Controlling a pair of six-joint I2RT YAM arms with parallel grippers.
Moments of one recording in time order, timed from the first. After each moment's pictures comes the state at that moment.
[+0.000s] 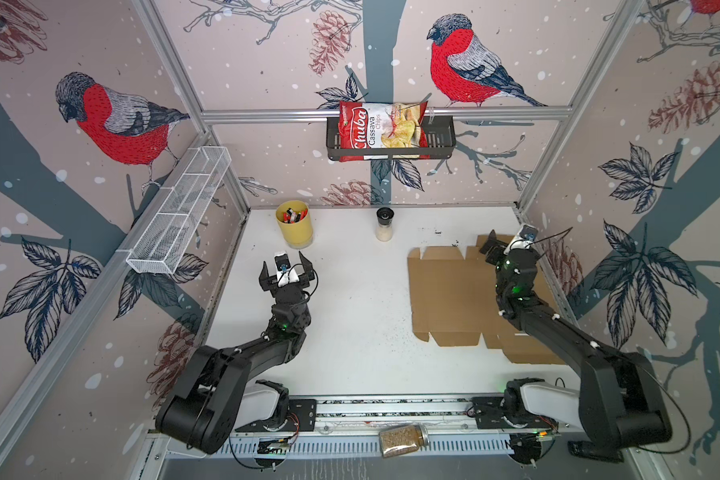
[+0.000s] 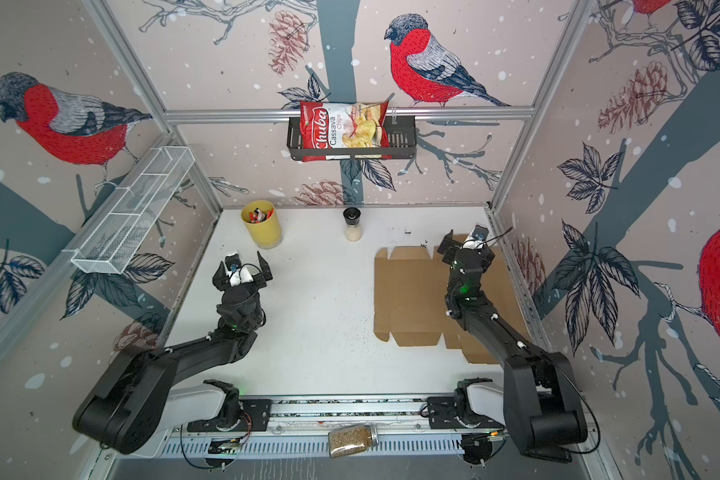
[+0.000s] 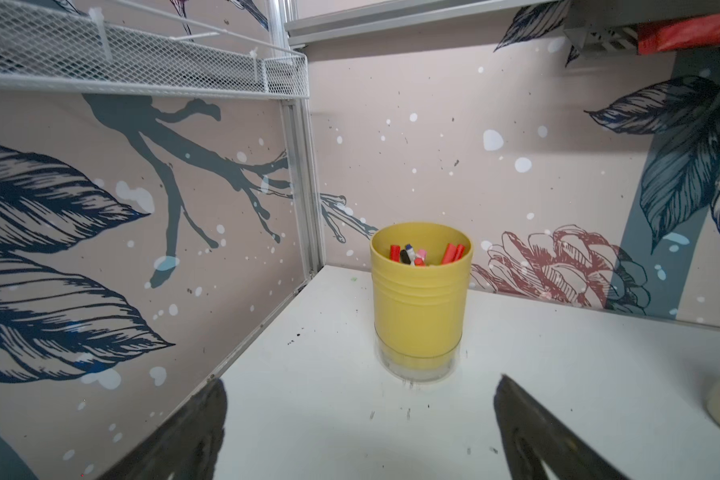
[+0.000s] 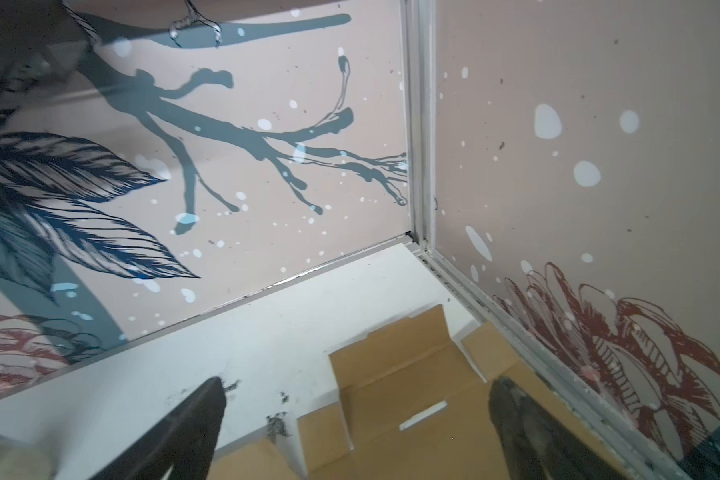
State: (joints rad) left arm -0.34 1.23 0.32 0.99 -0.70 0.07; right arm 0.21 1.21 0.62 0.47 0.47 0.20
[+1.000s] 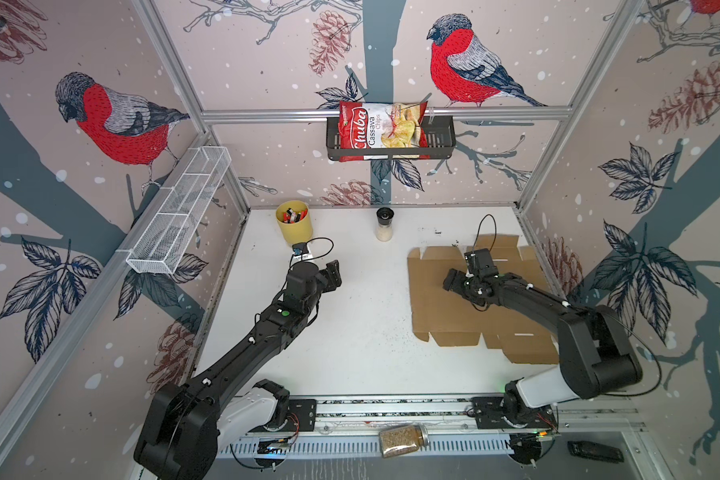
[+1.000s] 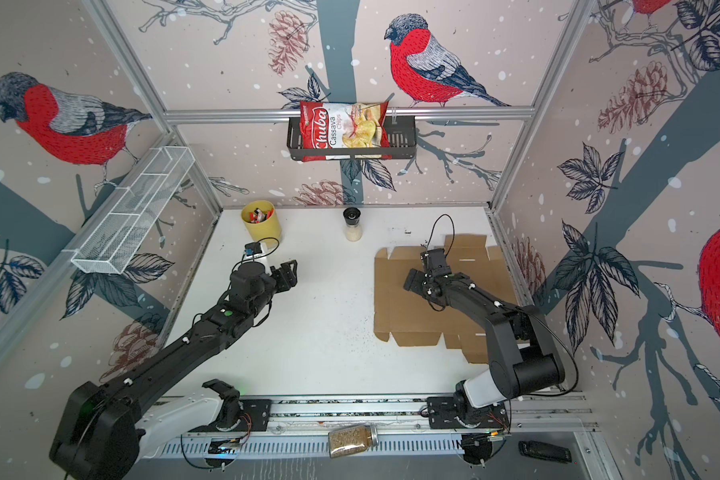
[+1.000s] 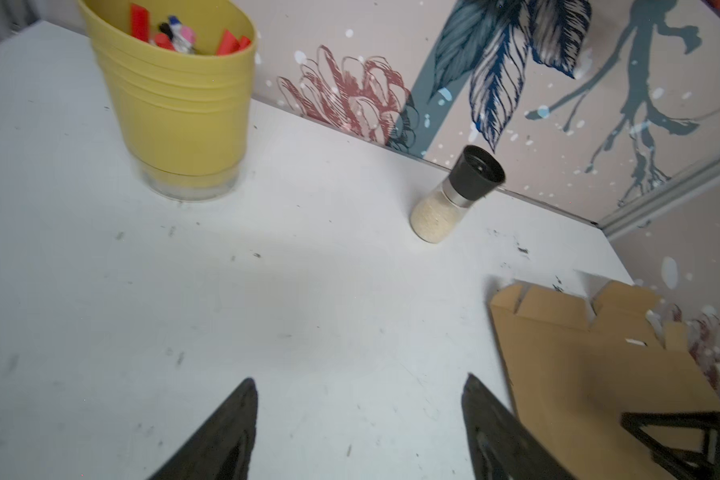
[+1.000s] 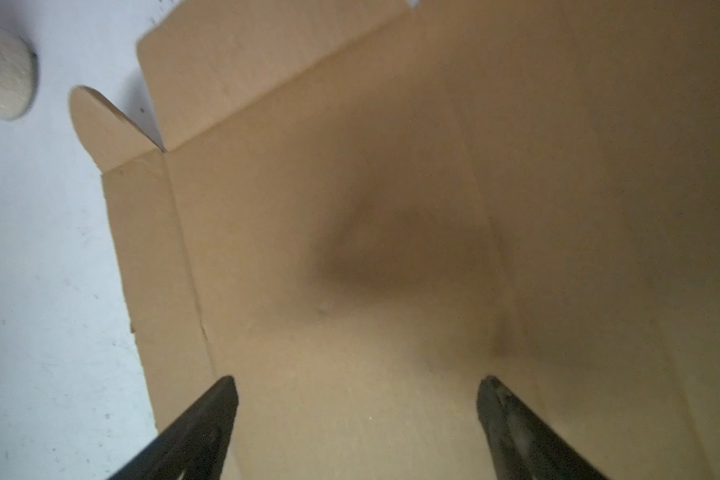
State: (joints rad) left arm -0.44 1.08 0.60 0.05 -0.18 -0.55; right arm 0.32 1.51 0.79 -0.32 -0.01 0.61
